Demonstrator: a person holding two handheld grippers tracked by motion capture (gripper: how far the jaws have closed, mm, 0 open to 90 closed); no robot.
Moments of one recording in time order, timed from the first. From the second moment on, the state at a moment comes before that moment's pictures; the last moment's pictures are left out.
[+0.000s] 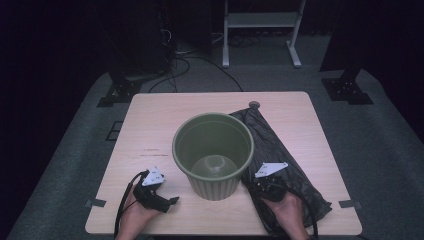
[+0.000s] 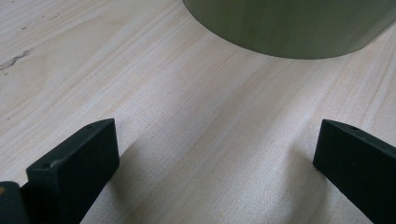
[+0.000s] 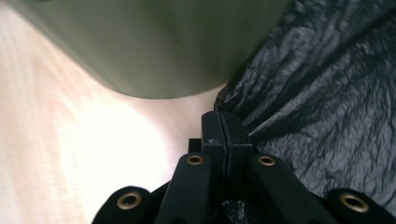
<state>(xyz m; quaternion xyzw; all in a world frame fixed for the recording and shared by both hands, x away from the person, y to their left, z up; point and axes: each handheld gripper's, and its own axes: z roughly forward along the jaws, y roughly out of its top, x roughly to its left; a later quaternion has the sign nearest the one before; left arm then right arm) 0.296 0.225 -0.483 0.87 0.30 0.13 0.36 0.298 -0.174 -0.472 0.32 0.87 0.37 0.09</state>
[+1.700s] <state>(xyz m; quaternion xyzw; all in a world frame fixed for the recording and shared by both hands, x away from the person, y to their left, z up) 0.295 0.225 -0.483 0.87 0.30 0.13 0.36 0.392 -0.282 -0.475 0.49 0.79 0.34 0.16</state>
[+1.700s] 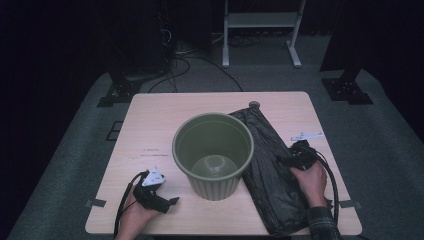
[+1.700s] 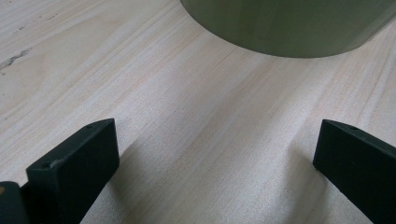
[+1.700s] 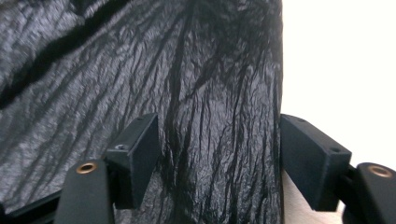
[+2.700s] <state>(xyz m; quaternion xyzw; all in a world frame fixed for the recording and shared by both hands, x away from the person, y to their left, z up) 0.295 0.225 -0.483 0.87 0.30 0.13 0.36 0.376 -0.255 -0.473 0.42 0.83 0.35 0.12</state>
